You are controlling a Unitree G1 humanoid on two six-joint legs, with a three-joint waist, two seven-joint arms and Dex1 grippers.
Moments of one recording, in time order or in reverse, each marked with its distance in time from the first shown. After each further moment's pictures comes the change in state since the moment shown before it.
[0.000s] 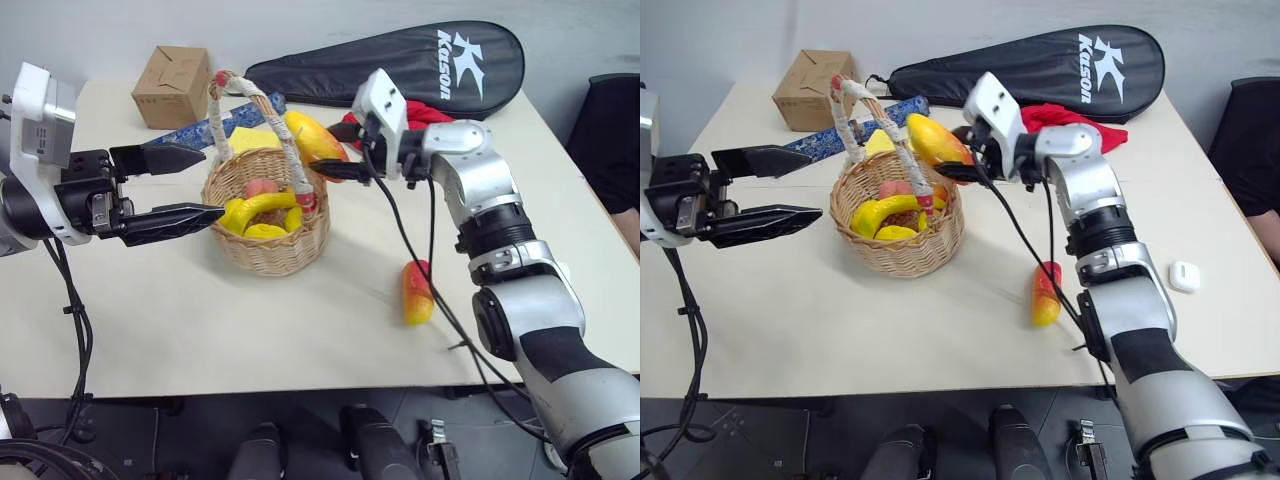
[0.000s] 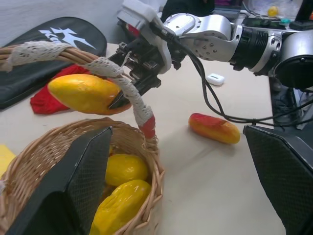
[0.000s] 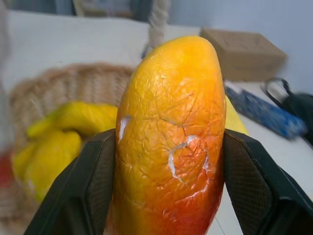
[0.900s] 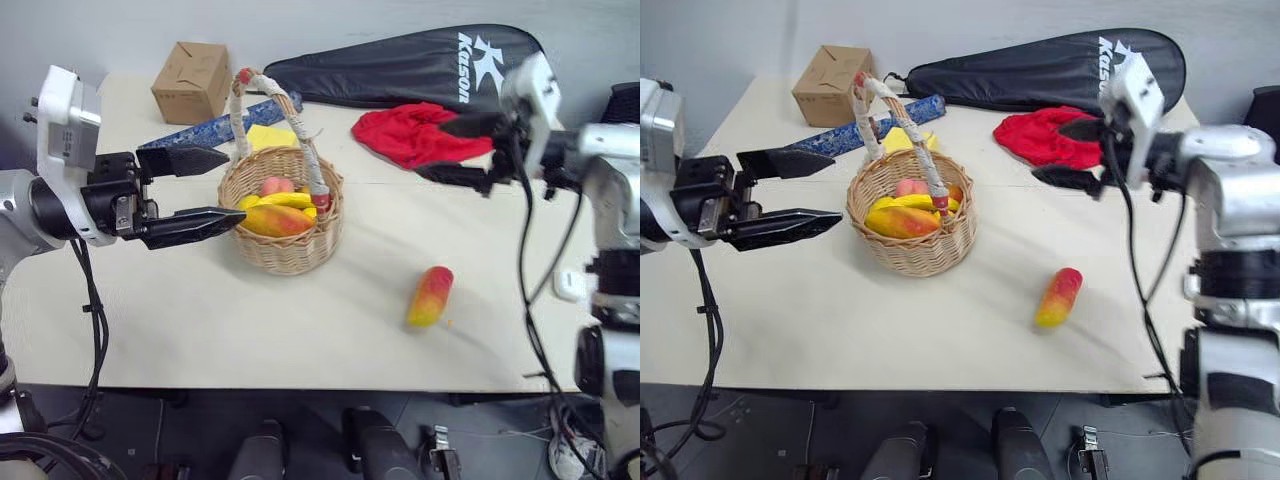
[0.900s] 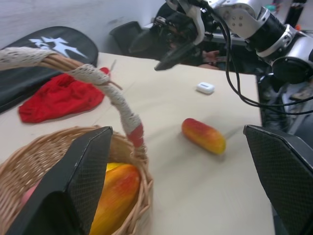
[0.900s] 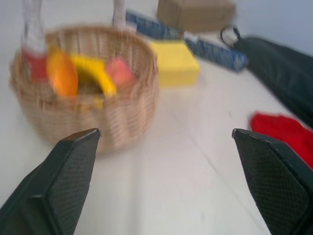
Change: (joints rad) left arm -0.055 -0.051 -0.130 0.002 -0.054 -0.044 0.006; right arm 0.499 -0.590 -0.199 -0.725 0.164 0.428 0.130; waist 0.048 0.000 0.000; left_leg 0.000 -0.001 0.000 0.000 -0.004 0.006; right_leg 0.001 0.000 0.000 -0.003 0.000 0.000
